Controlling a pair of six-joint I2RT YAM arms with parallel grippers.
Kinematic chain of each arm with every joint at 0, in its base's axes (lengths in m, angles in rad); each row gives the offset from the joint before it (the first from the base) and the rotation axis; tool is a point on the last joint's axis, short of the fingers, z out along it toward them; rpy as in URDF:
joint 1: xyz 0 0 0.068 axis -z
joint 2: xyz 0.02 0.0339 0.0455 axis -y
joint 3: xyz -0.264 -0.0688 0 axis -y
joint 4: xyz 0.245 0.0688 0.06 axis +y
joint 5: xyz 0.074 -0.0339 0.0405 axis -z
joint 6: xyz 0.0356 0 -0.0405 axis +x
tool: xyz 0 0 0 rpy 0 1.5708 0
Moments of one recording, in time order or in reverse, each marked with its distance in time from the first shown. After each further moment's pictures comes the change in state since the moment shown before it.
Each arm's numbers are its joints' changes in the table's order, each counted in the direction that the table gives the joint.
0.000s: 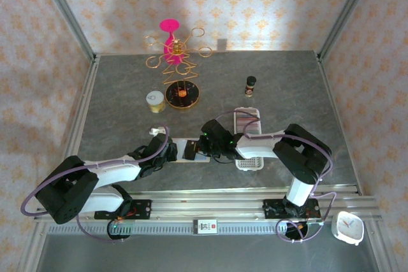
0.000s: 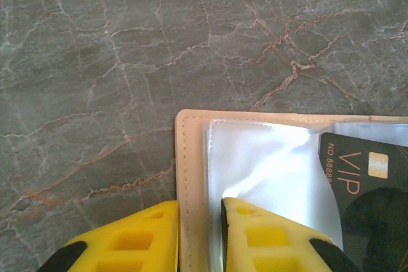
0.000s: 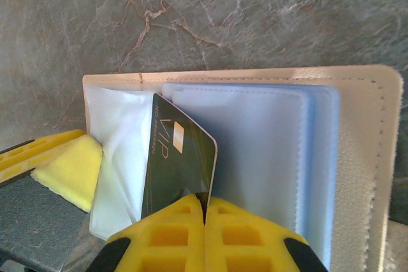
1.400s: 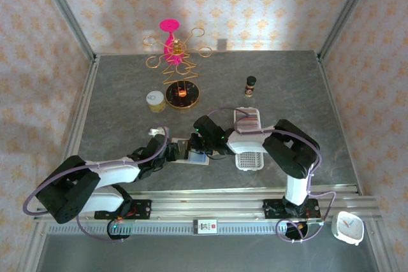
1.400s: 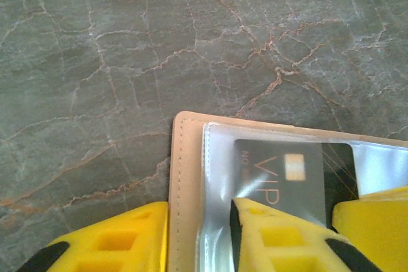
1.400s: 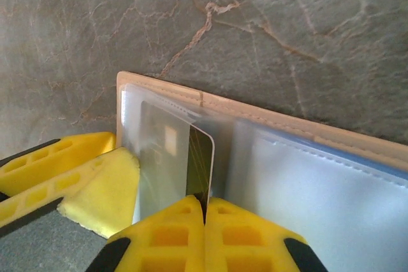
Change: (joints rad) left arm -0.009 -0.008 -0.042 -0.111 0.044 -0.020; right arm -0.009 -0.107 0.138 0.035 -0.067 -0.033
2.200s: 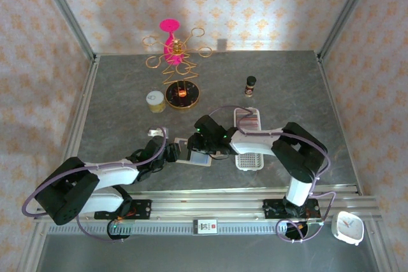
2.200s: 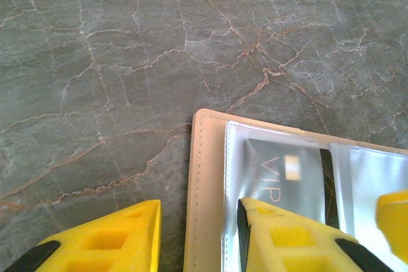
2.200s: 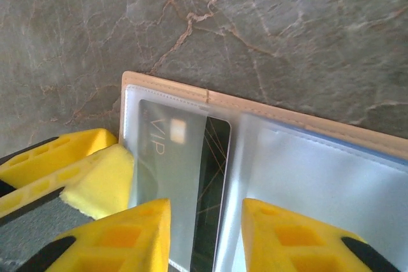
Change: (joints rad) left arm 0.000 0.017 -0.031 -0.051 0.015 -0.012; right arm -0.009 0.089 -0.003 0.129 0.085 -0.010
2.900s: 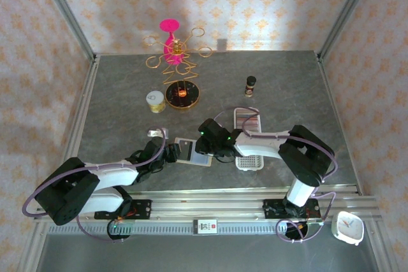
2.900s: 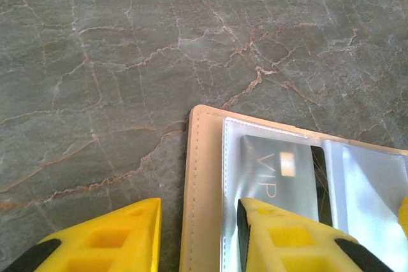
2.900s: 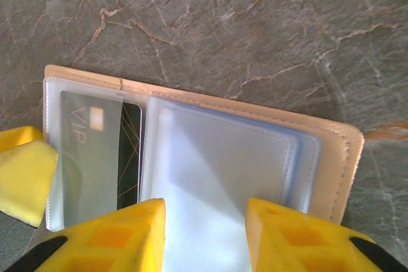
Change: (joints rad) left arm 0.000 0.001 -0.023 -0.045 0.019 -0.006; right arm -0.004 0.047 -0.046 0.100 0.097 -0.025
